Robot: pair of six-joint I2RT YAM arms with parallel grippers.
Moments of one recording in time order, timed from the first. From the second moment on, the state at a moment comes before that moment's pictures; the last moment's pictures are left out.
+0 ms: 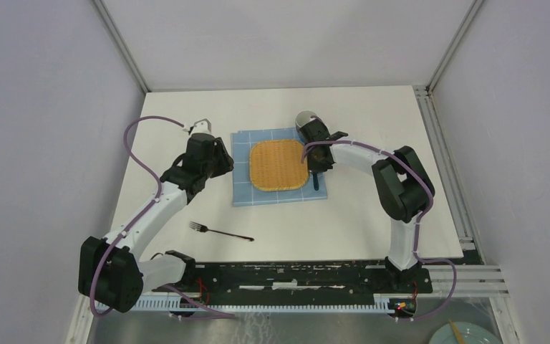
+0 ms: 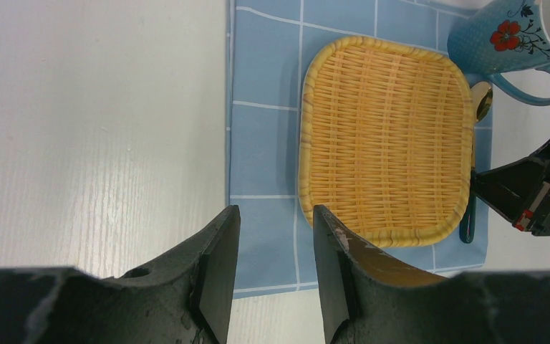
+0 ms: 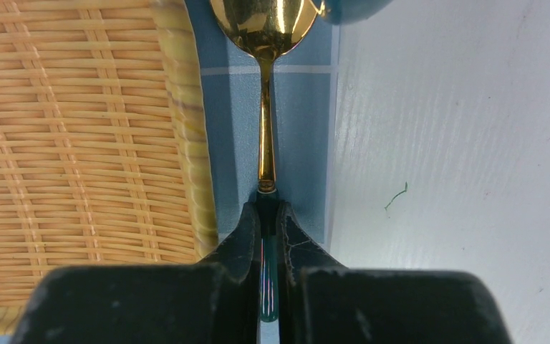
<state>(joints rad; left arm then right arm) -0.36 1.17 0.82 -0.31 -0.17 -0.55 0.55 1.96 1.34 -0.51 0.21 0.48</state>
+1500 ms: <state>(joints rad) -0.36 1.15 0.82 -0.35 -0.27 -0.59 0.71 1.54 1.23 -0.62 0.20 0.40</state>
